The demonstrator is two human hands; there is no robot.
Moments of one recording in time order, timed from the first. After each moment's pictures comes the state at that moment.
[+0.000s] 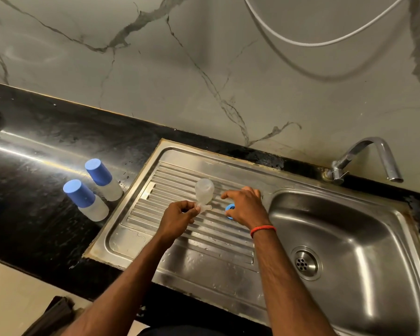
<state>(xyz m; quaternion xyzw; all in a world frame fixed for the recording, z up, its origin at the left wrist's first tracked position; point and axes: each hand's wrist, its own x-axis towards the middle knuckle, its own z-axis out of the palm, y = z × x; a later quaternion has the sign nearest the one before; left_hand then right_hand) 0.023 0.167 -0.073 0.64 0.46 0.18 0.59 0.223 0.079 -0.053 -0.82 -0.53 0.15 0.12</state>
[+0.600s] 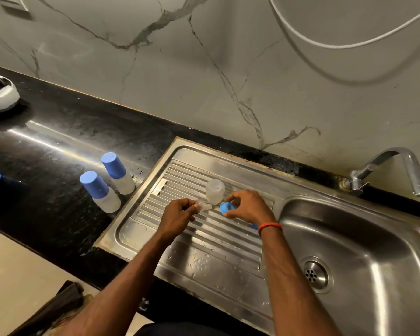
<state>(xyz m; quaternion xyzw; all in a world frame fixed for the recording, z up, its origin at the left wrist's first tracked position) 0.009 0.174 -0.074 0.65 0.48 0.20 0.55 0.225 0.094 -0.046 -0.78 -0.51 0.30 0.19</state>
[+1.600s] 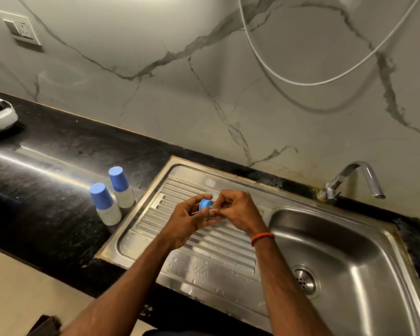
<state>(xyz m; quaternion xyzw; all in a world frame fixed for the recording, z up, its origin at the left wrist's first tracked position) 0.008 0.151 -0.027 0.45 0.22 0.26 0.82 0.169 0.072 0.017 -0.70 -0.55 0.23 0.38</state>
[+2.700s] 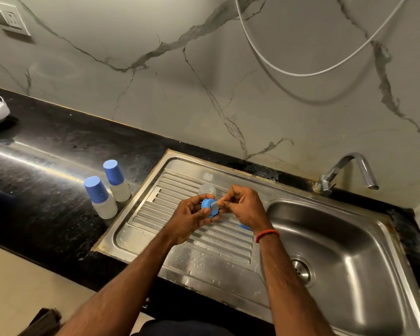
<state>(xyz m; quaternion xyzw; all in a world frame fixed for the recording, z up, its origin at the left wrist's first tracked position) 0.017 0.143 -0.042 0.47 0.21 0.24 0.82 0.188 0.053 0.000 -0.71 -0.48 0.25 0.45</state>
